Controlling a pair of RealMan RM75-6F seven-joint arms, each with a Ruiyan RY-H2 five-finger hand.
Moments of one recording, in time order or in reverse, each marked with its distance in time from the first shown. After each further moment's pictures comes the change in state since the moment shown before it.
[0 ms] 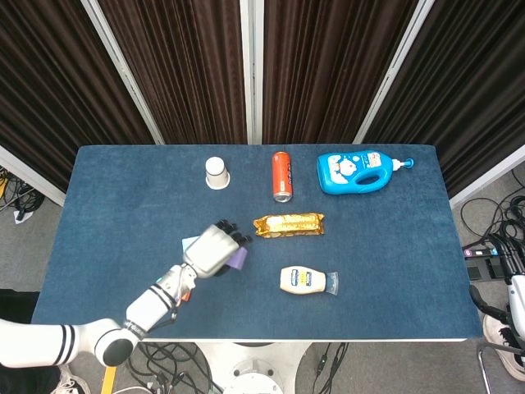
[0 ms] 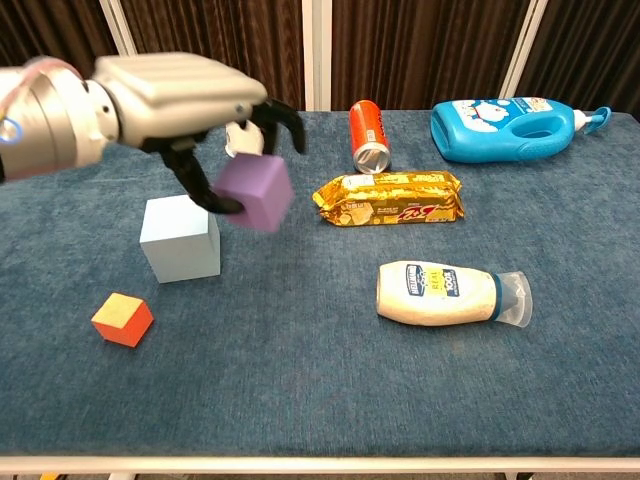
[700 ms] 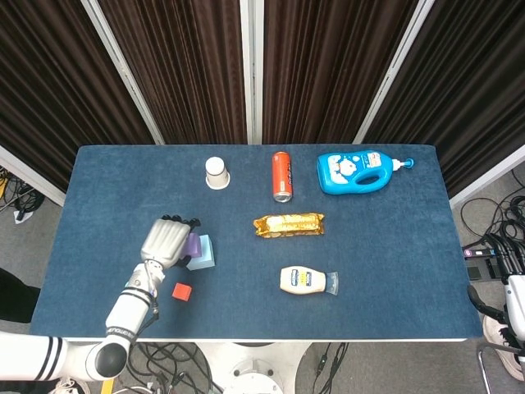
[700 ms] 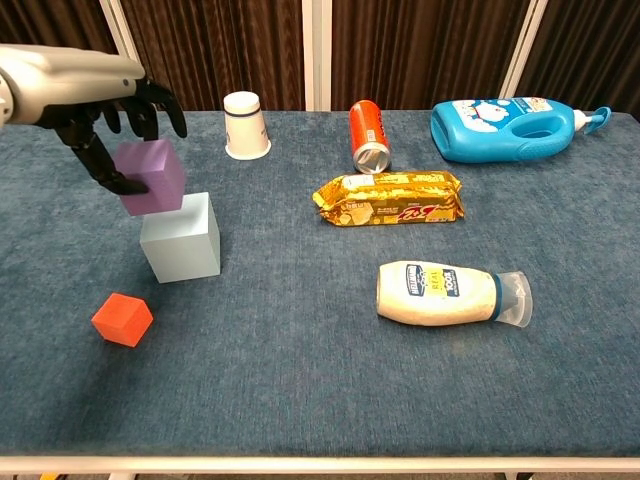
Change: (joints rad) left arm 0.006 0.055 -0.014 -0.184 -0.463 0.280 0.123; right arm 0.003 -0.007 -0.001 -0.008 0.002 -0.005 -0.030
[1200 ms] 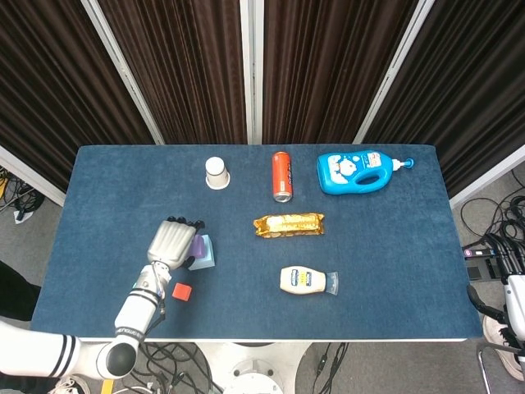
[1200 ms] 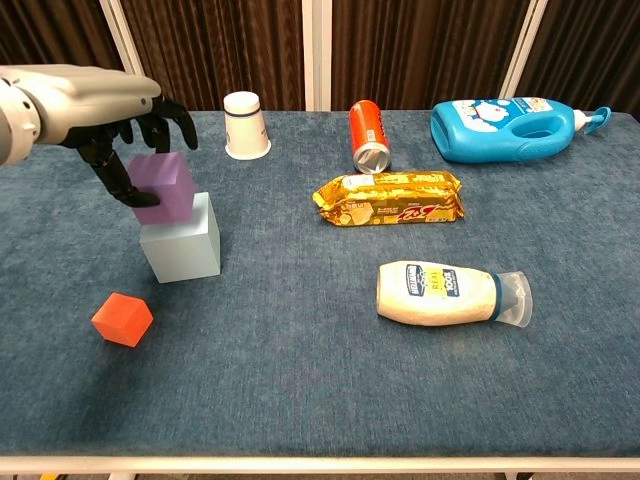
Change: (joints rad) left arm -0.020 -0.063 0.028 0.059 0.008 0.024 0.002; right arm 0.001 0.002 -0.001 -0.001 -0.001 -0.002 0.000
